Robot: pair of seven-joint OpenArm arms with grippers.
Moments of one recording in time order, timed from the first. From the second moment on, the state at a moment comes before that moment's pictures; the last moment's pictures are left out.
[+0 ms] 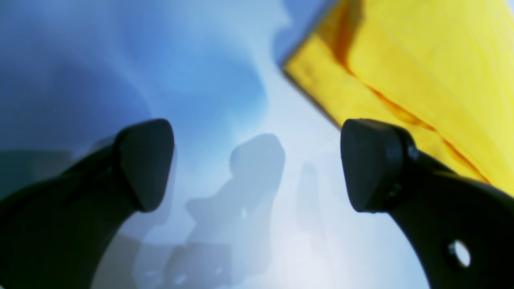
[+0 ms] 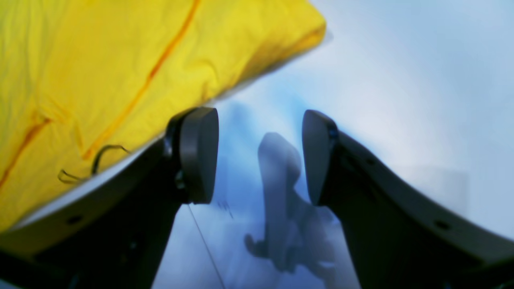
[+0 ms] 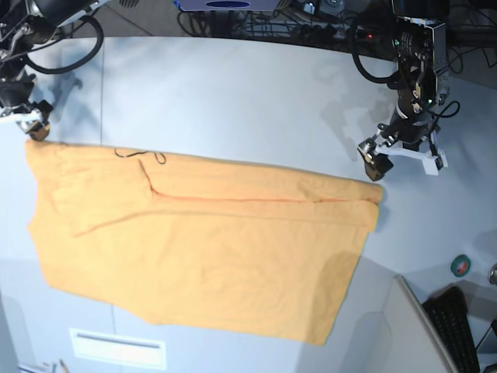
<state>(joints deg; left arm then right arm) 12.3 -14.3 -13.1 76.2 -38.9 0.2 18.8 -3.6 -5.2 63.8 80.7 17.0 34.5 -46.1</state>
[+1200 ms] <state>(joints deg) 8.1 -14.0 -12.9 69.6 -38.8 0.3 18.5 8.9 5.0 72.4 45.6 26.2 31.2 -42.5</state>
